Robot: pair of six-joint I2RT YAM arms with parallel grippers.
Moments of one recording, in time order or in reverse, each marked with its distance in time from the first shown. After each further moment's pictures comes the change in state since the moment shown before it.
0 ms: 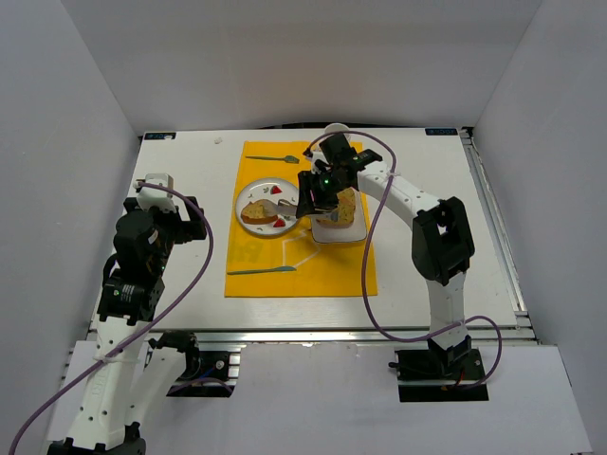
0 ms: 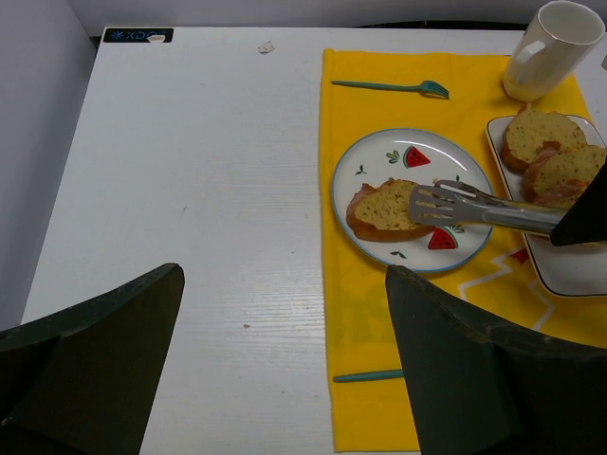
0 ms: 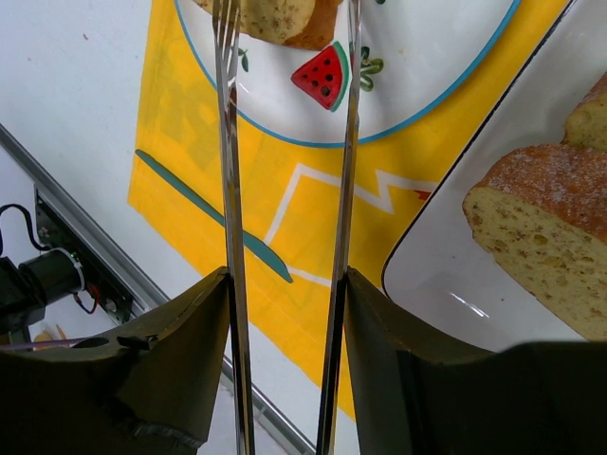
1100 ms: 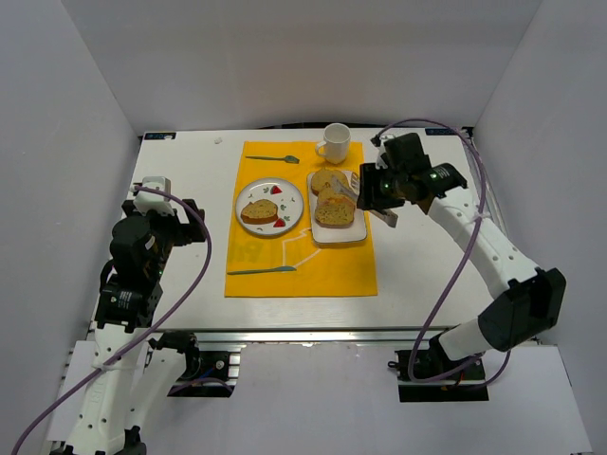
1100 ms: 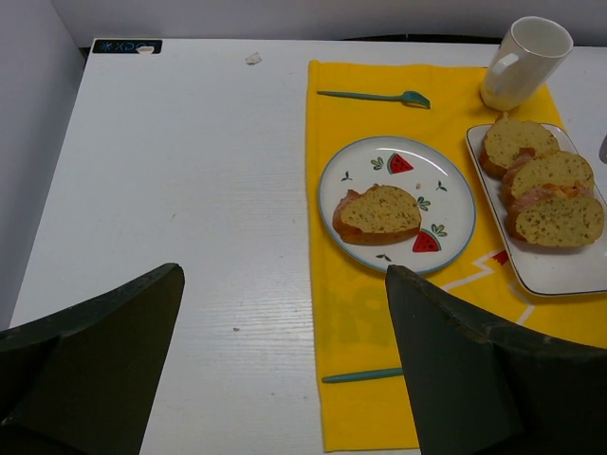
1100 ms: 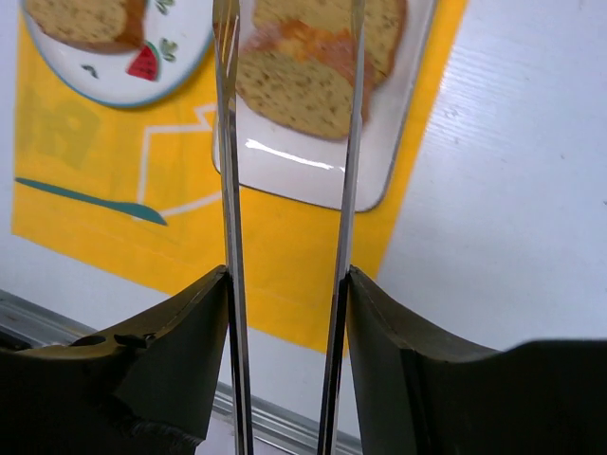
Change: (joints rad) left arm 0.000 -0.034 0.000 -0.006 0.024 -0.017; right arm -0.107 -0.578 -0.304 -0.083 0.397 -0.043
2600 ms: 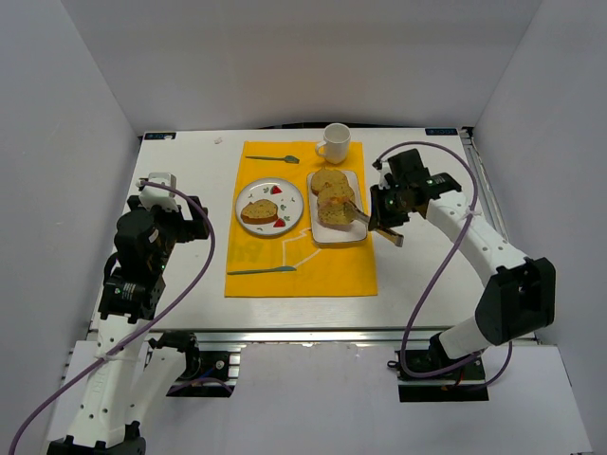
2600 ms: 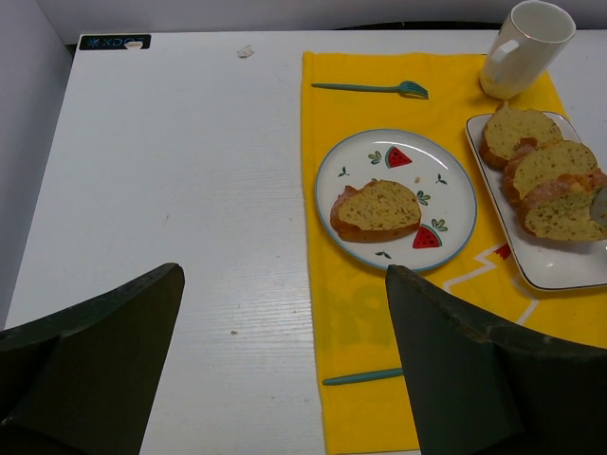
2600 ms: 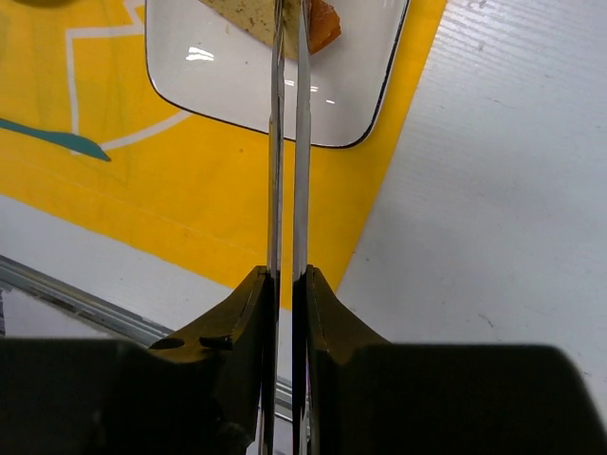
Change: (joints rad) left arm 0.000 0.043 -0.004 0.027 0.029 0.016; right arm -0.093 0.010 -0.222 0.018 -0.110 -0.081
